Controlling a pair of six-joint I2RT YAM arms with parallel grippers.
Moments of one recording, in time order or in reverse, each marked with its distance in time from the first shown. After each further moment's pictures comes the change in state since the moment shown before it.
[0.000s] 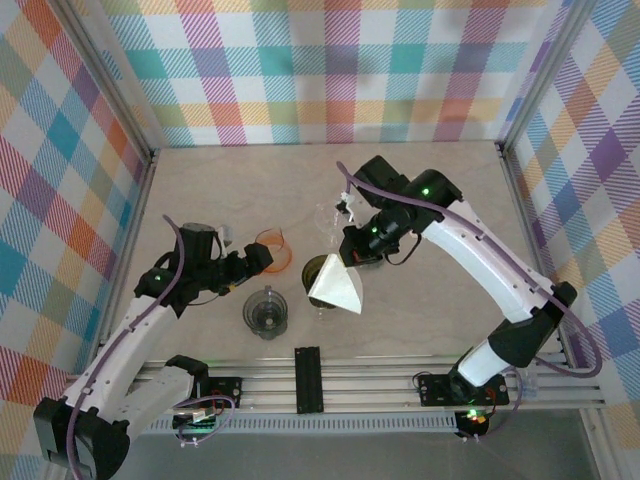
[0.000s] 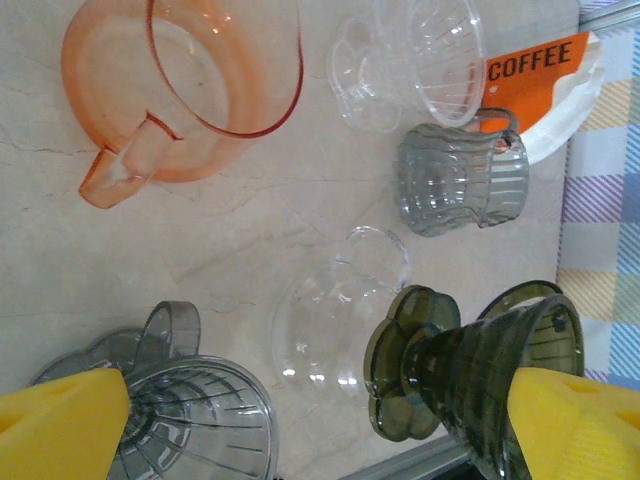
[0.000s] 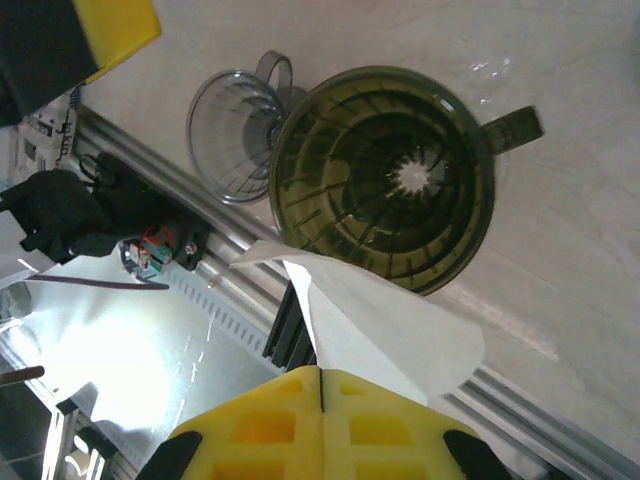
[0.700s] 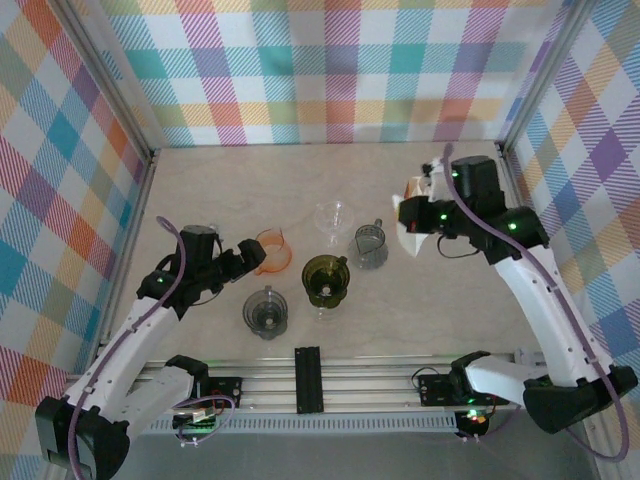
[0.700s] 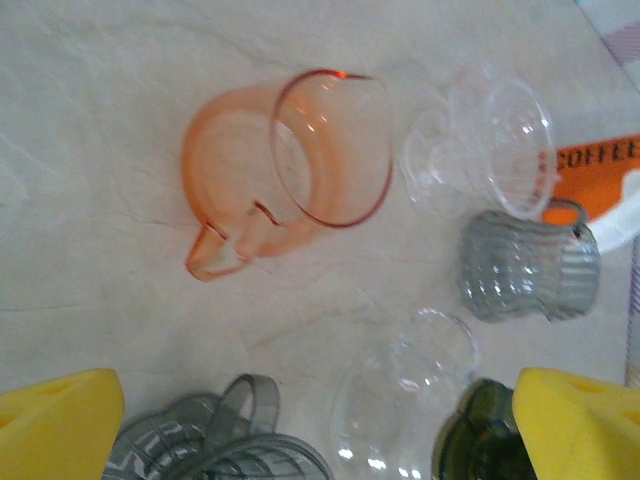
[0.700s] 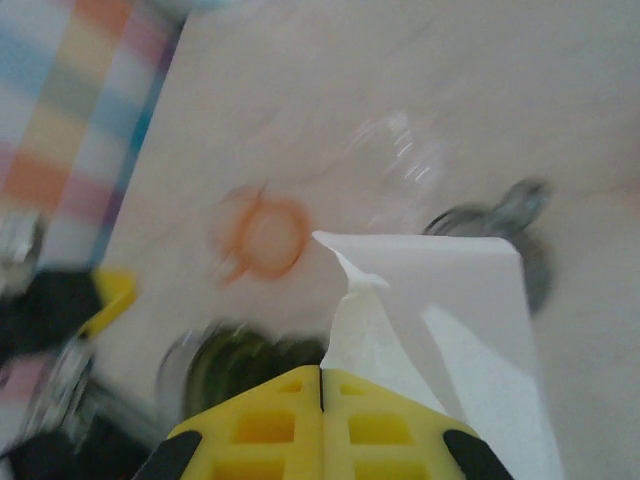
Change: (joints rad) left arm 0.000 0.007 -0.034 0.051 -0.182 -0.027; right arm -0.353 -0.396 -0.397 0.465 -0.005 -0.015
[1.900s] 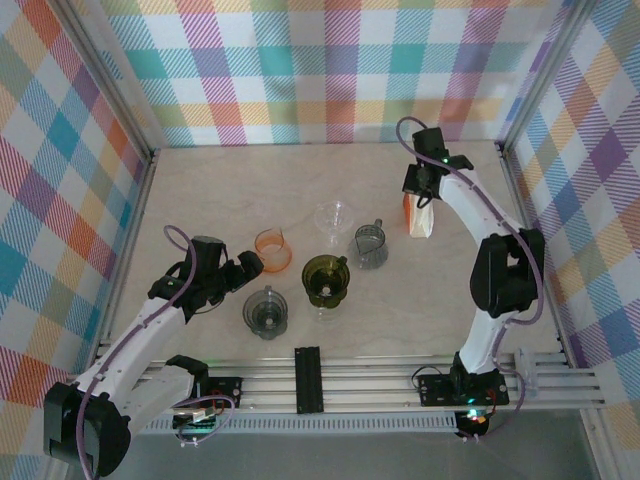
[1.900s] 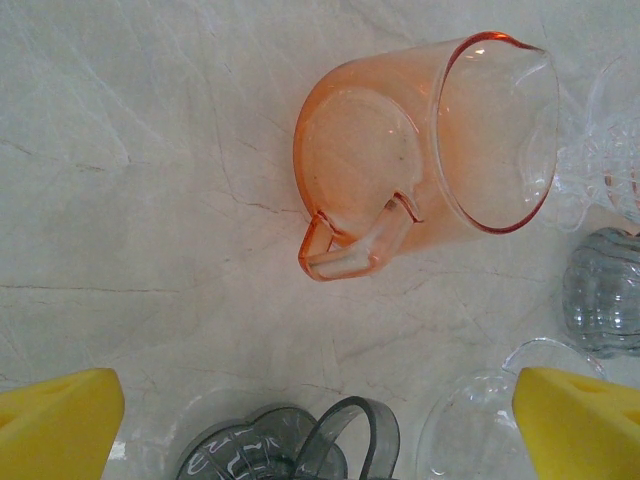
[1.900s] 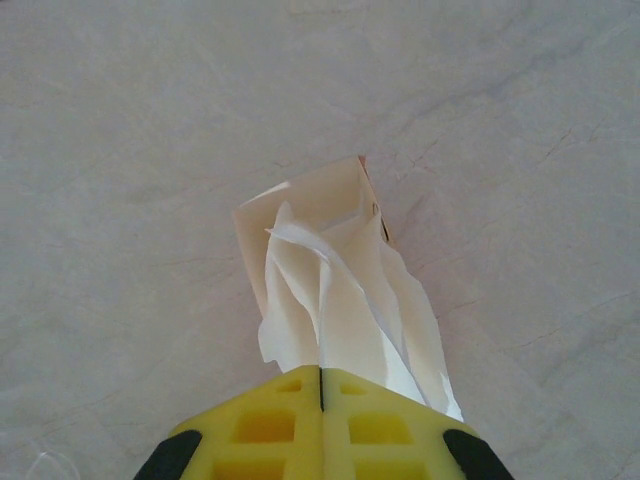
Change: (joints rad) left arm 0.000 0.030 -0.124 0.054 -0.114 -0.040; right arm -0.188 0.660 0.167 0.251 0.586 0.046
